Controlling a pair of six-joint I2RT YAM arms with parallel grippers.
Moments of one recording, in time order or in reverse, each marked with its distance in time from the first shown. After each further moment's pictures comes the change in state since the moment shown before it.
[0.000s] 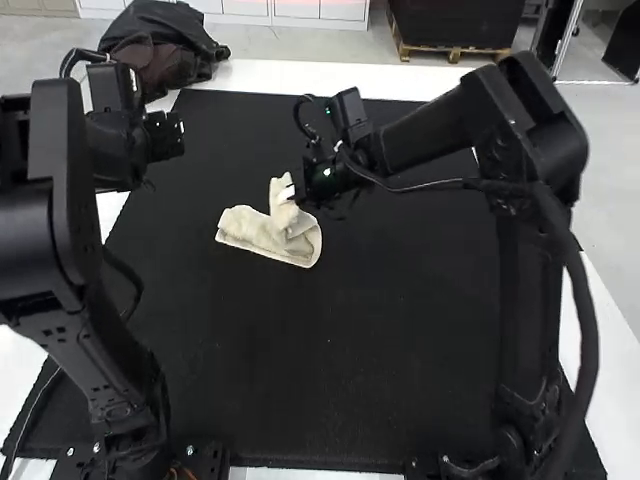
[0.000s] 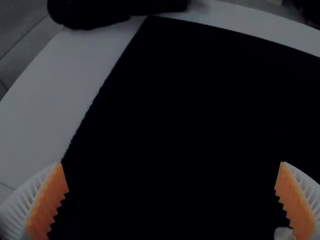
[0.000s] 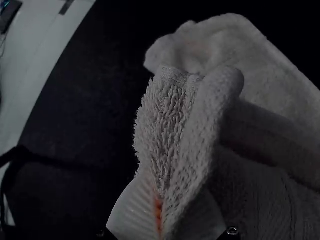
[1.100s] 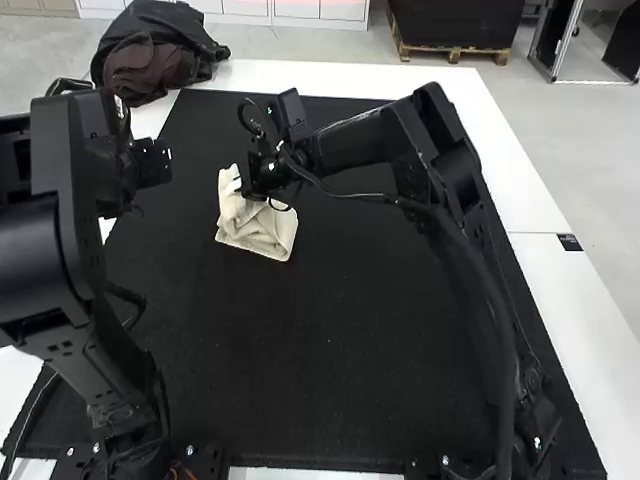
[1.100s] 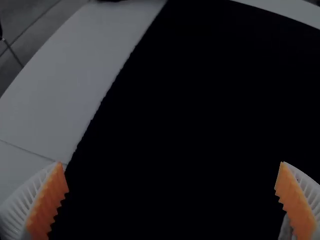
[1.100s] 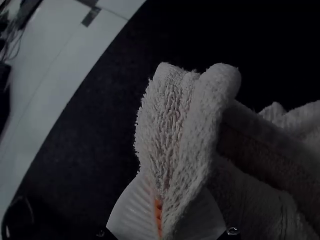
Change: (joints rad) left arm 0.080 -0.047 -0.101 0.000 0.038 0.052; right arm 0.121 0.399 0.527 -0.035 0.003 0.038
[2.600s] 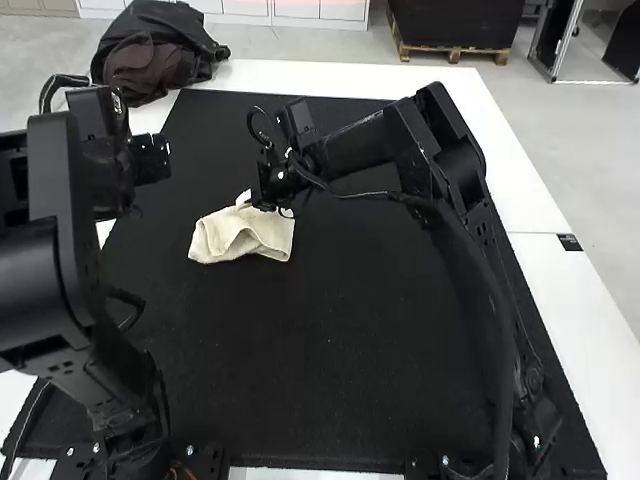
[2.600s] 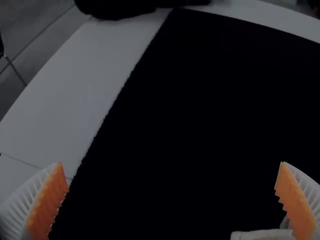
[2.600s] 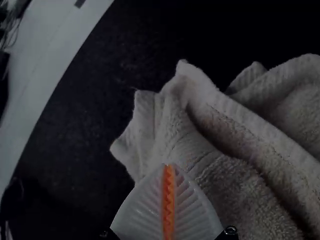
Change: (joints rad) left arm 0.000 -0.060 -0.027 0.023 0.000 0.008; right arm -0.035 -0.016 -0.077 -0.006 -0.055 -0.018
